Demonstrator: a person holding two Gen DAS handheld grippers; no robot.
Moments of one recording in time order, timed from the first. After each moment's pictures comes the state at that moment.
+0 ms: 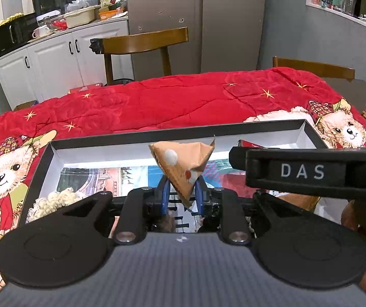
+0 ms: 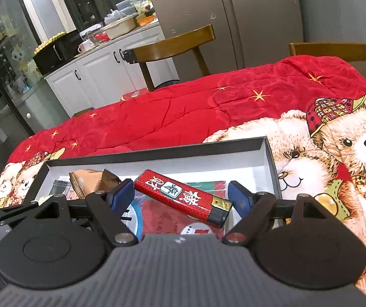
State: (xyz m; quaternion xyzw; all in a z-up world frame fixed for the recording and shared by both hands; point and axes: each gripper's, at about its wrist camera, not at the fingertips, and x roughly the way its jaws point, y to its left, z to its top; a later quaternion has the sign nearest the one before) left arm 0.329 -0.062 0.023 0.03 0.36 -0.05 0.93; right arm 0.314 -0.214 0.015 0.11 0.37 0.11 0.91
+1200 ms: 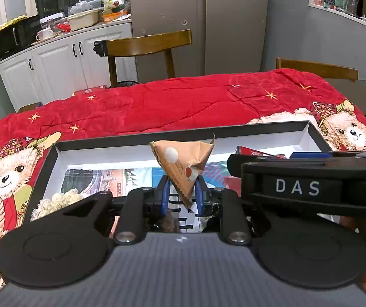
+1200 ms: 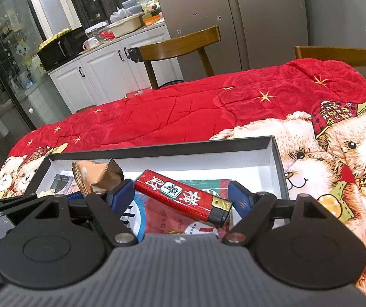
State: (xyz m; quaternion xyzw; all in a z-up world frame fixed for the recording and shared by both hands) left arm 0.328 -0.062 0.023 0.03 0.35 -0.04 0.93; right arm 0.313 -0.211 0.013 0.10 0.37 0.12 0.92
